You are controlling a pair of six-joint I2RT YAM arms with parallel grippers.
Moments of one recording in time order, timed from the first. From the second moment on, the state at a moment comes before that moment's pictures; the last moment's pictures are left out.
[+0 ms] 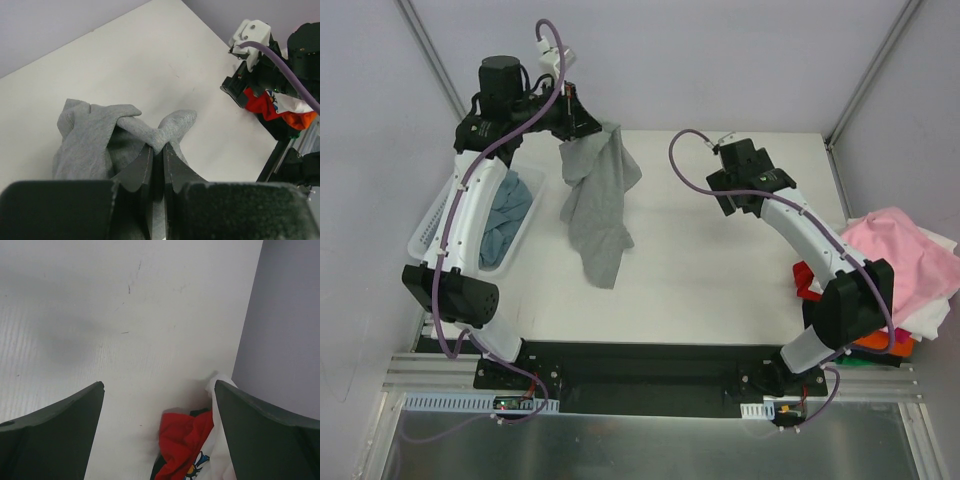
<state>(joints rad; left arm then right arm) -0.18 1.63 1.95 -0.67 0.75 -0.12 0.45 1.57 1.41 -0.72 0.52 -0.21</state>
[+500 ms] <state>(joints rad) -0.28 1.63 2.08 -0.68 0.74 0.03 0.42 1.56 1.43 -0.72 0.53 -0.20</state>
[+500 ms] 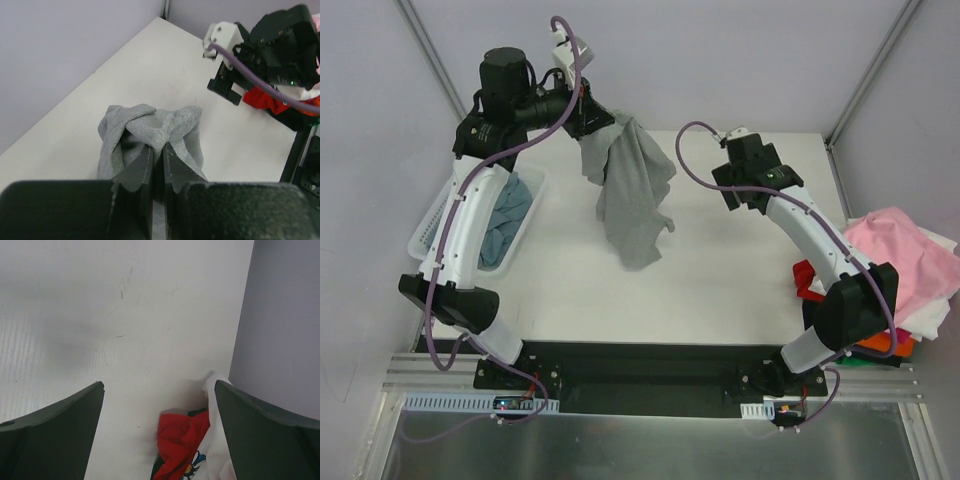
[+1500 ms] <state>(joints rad) -0.30 1.74 1.96 -0.70 0.51 0.21 0.37 1.58 1.52 -0.82 0.44 -0.21</state>
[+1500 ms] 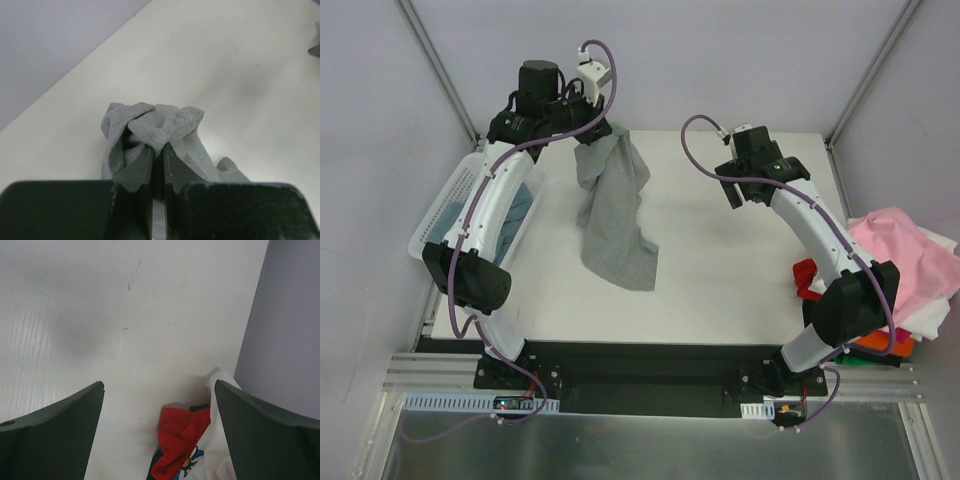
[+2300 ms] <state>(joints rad) -0.33 1.88 2.11 -0.71 0.55 0.14 0.37 1.60 1.52 -0.83 0.44 -0.21</state>
